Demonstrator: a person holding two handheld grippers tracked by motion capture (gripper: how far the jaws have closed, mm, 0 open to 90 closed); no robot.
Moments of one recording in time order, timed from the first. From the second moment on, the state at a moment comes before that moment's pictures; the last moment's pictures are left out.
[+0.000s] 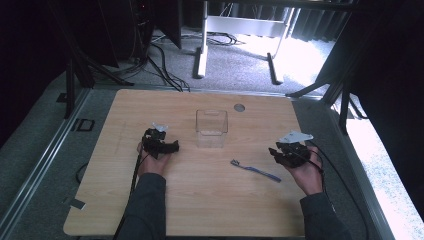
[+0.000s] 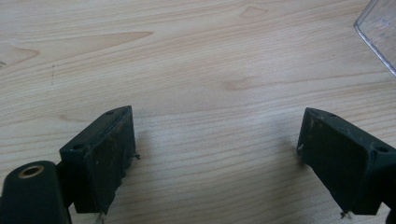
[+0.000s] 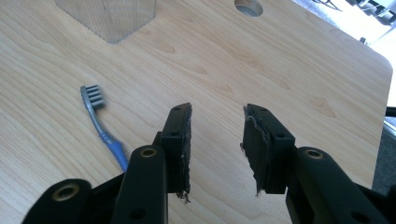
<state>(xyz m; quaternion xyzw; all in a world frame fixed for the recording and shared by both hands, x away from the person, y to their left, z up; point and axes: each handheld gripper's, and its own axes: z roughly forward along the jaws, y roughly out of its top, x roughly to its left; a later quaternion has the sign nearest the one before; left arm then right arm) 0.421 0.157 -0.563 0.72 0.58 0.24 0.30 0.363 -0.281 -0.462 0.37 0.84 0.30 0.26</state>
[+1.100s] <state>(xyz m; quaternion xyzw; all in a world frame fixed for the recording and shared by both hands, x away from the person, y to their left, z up) 0.421 0.157 -0.563 0.72 0.58 0.24 0.30 0.370 -0.264 -0.454 0.33 0.87 0.28 0.23</state>
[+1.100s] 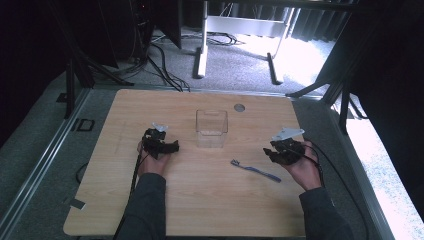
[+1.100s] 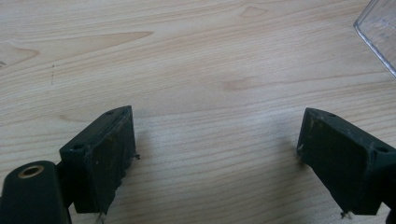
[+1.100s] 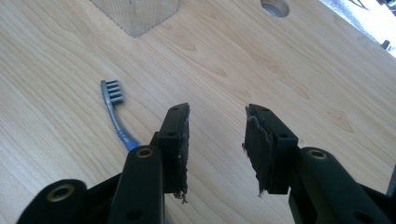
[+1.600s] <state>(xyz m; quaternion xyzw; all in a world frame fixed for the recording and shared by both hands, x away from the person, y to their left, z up) 0.421 0.157 -0.563 0.72 0.58 0.24 0.30 0.372 -0.258 -0.460 0.32 0.89 0.26 0.22</state>
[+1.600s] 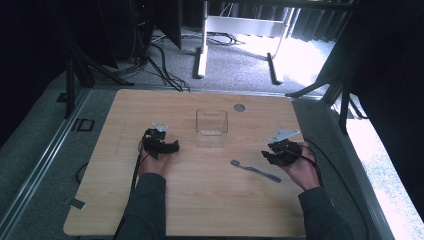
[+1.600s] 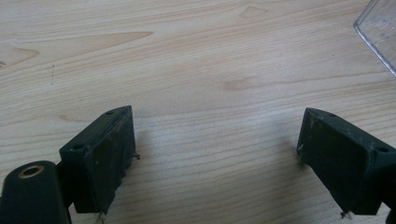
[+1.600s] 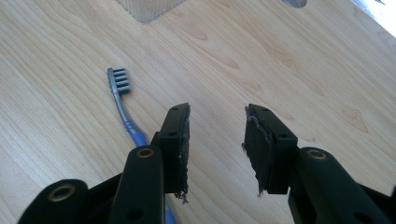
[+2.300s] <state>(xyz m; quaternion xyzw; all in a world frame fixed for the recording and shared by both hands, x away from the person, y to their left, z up) 0.421 0.157 -0.563 0.72 0.58 0.24 0.30 0.376 -0.252 -0.460 0.29 0.91 0.23 0.19</state>
